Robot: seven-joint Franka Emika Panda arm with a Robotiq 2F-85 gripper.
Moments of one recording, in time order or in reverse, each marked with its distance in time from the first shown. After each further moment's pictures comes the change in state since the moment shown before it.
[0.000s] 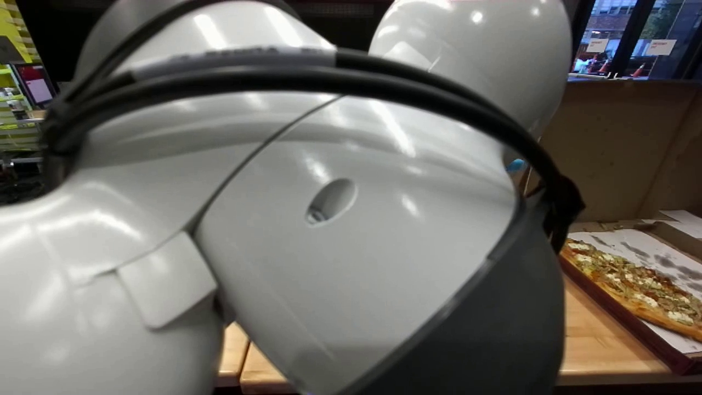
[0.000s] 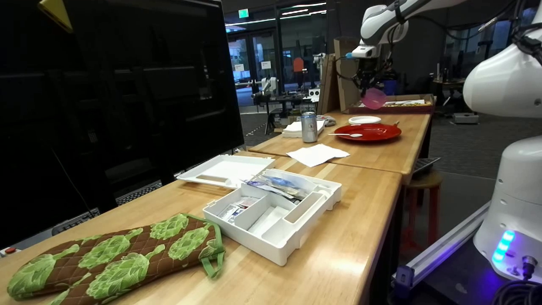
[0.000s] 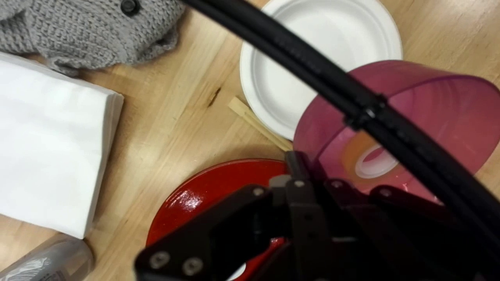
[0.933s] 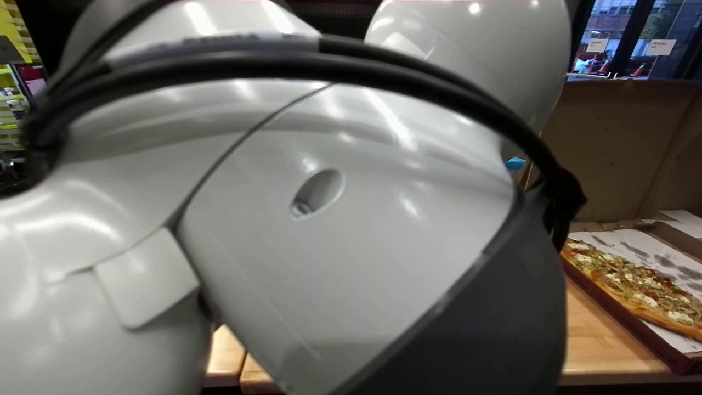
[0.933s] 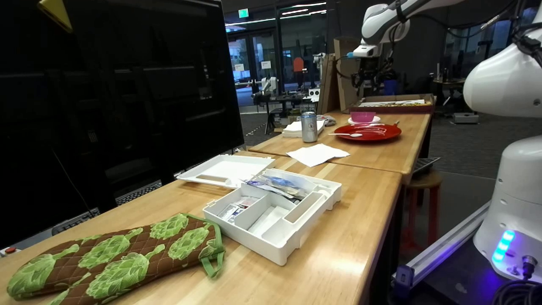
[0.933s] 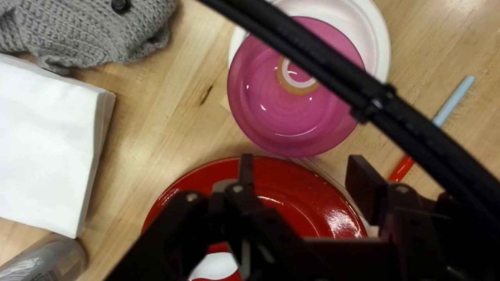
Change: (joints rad) arm -0.018 -0.012 0.007 -0.012 0.000 -0.003 0.000
